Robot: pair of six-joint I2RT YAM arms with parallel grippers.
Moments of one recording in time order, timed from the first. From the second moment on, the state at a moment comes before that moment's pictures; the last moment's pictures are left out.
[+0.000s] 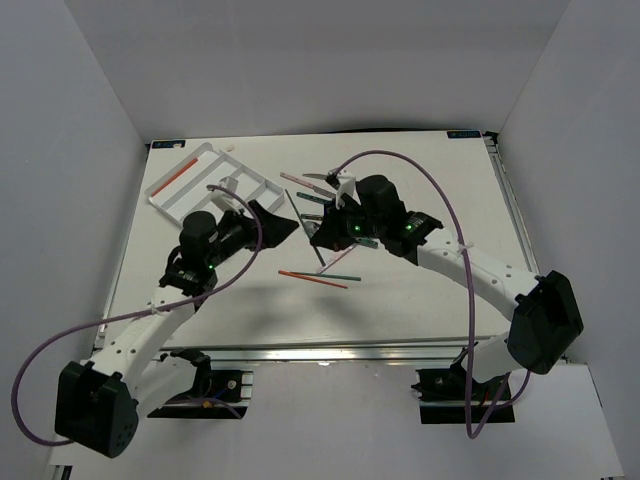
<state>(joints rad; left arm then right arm) -0.31 0.97 0.62 0.21 0.40 -0.73 0.77 1.45 1.15 -0.23 -0.37 0.29</state>
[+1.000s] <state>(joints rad) -0.24 1.93 1.59 -0.01 -0.72 0.17 0.58 1.05 0.93 -0.24 -0.33 0.44</state>
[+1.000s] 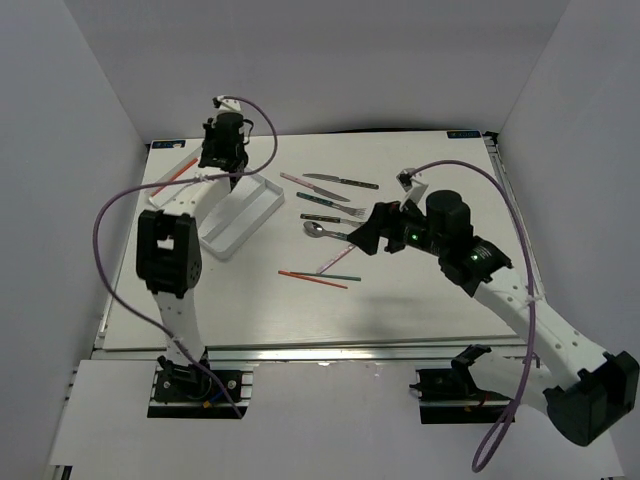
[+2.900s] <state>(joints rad) 0.03 2.04 1.76 0.21 -0.45 0.19 0.60 1.13 0.81 -0.31 -0.32 0.28</state>
